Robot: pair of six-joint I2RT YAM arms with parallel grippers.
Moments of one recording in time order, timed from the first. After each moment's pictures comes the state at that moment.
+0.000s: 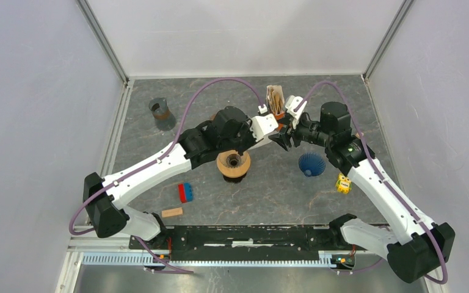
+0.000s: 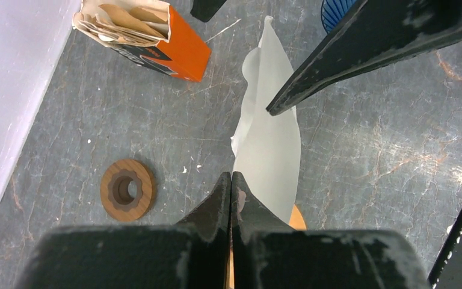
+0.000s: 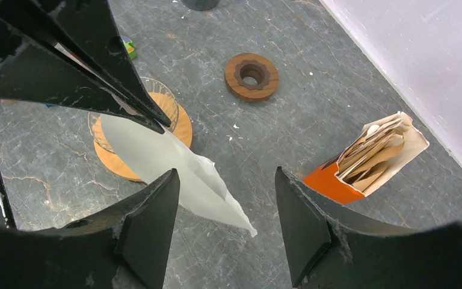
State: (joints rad) left arm -0.94 1.41 1.33 -0.46 -0.03 0.35; right arm 0.42 1.06 0.98 -0.25 -0.56 -0.34
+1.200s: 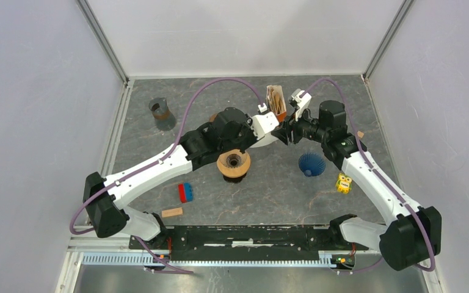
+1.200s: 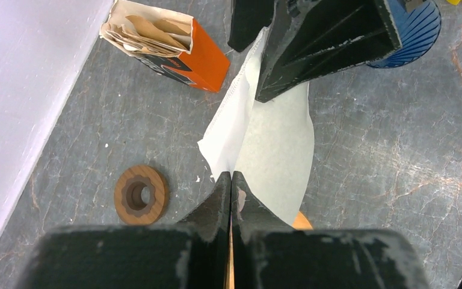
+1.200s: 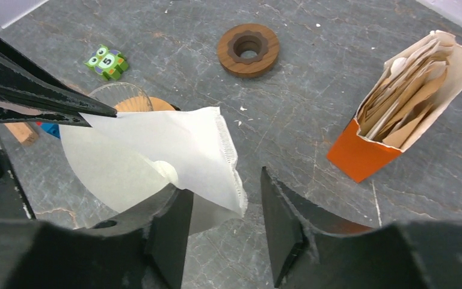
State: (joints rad) left arm -0.95 1.41 1.30 -0.37 -0.09 0.35; right arm 0.34 1.16 0.91 -0.13 -0.56 -0.10
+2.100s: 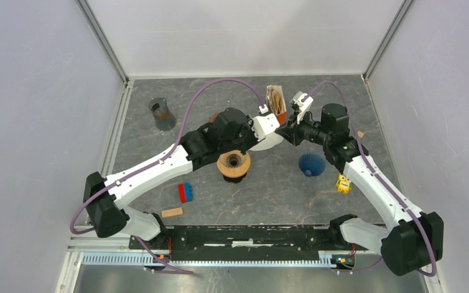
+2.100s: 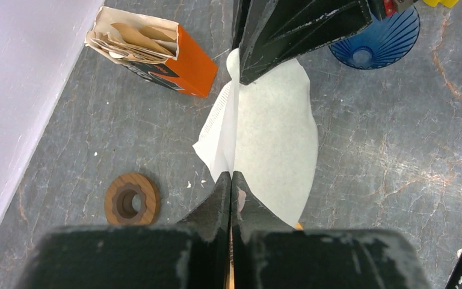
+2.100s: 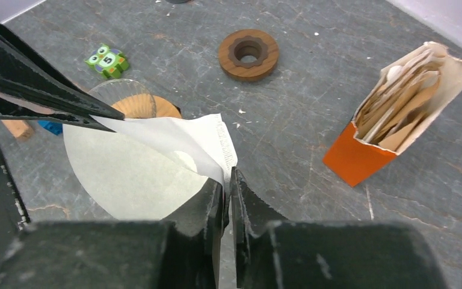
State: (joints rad) left arm -0.95 1.42 1.30 -0.36 -0.04 0.35; right arm 0.33 1.13 0.87 -0.09 -0.58 -0.11
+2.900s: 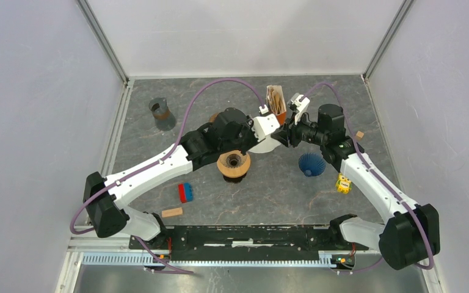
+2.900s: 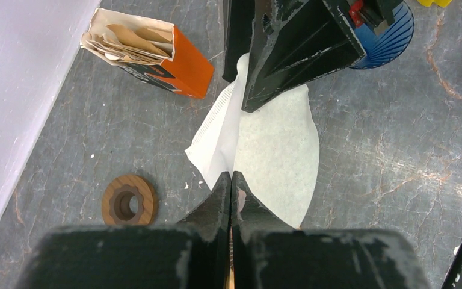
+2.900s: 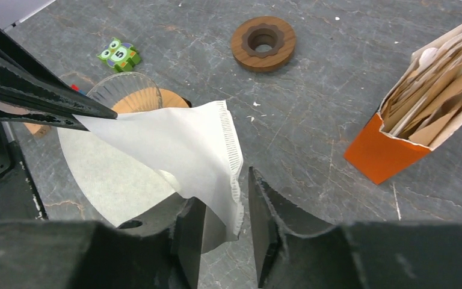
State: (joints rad) left arm -0.95 1.42 1.30 -0.36 -0.02 0.35; right arm 0.33 1.17 0.85 -0.06 -0.61 -0.08
